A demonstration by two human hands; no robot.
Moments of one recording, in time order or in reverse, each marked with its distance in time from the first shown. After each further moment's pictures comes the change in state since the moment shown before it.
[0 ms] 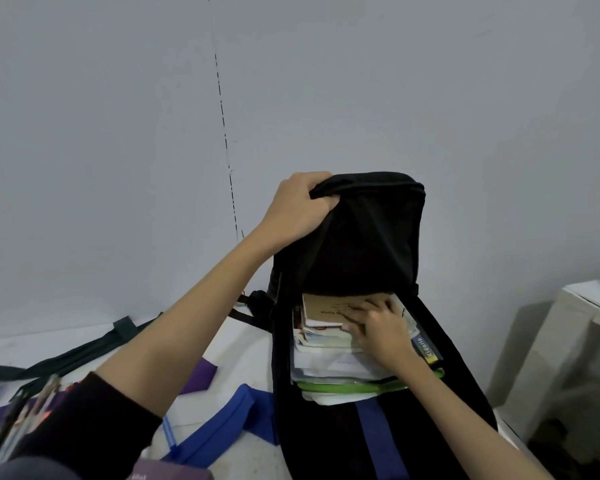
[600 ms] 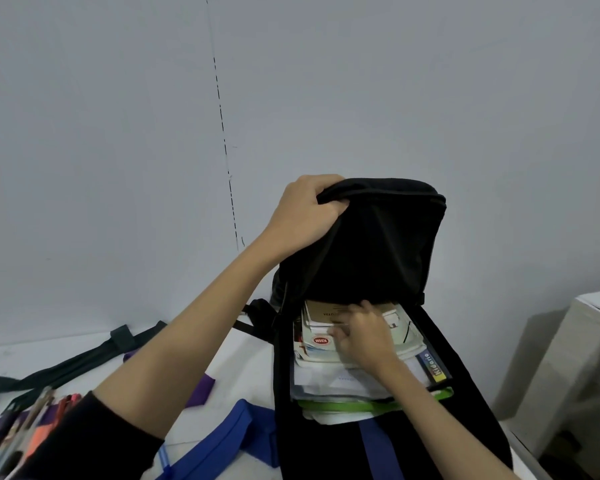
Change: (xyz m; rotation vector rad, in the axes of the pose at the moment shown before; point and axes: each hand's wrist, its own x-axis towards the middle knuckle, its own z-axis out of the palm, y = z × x) left_hand 0.009 0.002 0.006 -0.074 -0.009 0.065; right_hand 0.023 -0.026 0.002 0.146 -0.148 0.138
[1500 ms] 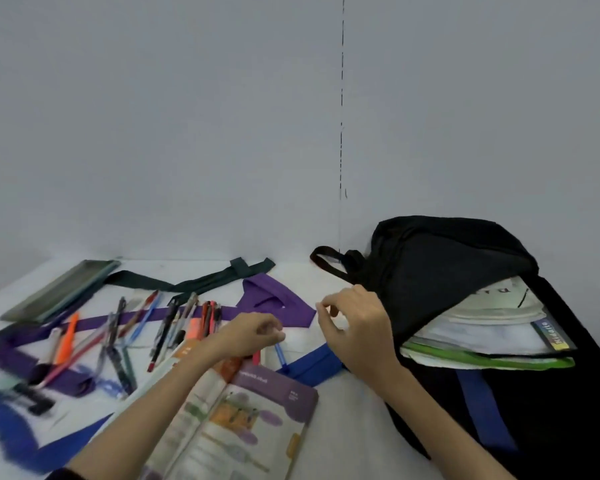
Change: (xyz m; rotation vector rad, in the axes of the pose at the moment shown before) left_hand -0.243 -0.175 -0.104 0.441 -0.540 -0.760; right_hand -0.074 -0.170 -0.011 0.479 0.425 -0.449
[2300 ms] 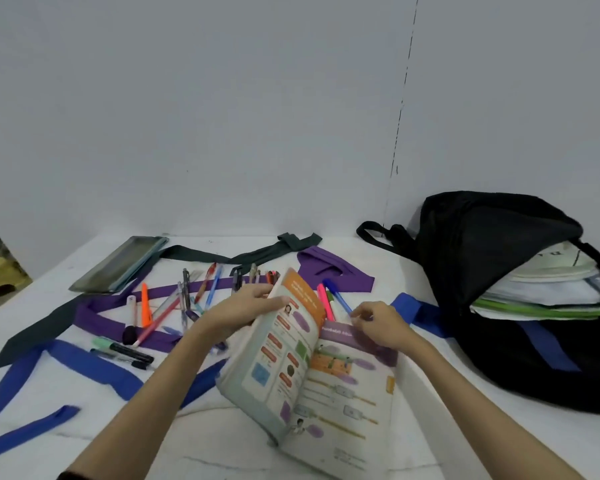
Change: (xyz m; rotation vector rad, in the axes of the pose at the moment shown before) left_hand -0.121 -0.086 -0.057 -0.678 -0.044 -0.080; right_hand -0.036 -0.065 0.077 0.092 -0.899 0.795
